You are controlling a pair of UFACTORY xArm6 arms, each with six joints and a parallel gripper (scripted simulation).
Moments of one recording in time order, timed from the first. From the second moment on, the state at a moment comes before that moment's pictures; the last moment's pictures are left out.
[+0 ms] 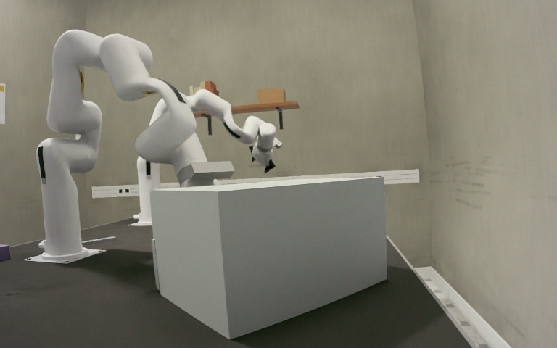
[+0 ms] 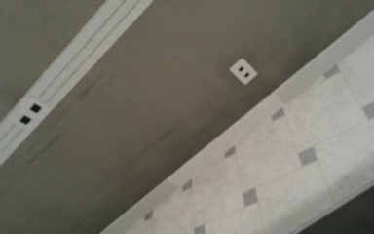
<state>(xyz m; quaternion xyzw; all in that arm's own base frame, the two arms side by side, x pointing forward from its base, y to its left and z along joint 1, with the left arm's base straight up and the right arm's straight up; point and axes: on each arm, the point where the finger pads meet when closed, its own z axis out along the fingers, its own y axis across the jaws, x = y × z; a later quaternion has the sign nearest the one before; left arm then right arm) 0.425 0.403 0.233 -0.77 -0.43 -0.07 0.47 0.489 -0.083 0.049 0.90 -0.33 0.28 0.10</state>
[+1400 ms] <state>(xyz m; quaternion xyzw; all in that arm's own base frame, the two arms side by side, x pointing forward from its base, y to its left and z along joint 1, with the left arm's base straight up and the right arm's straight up) 0.425 0.403 0.233 -0.77 -0.43 -0.07 0.47 0.485 -0.080 0.049 0.90 -0.33 0.28 0.10</state>
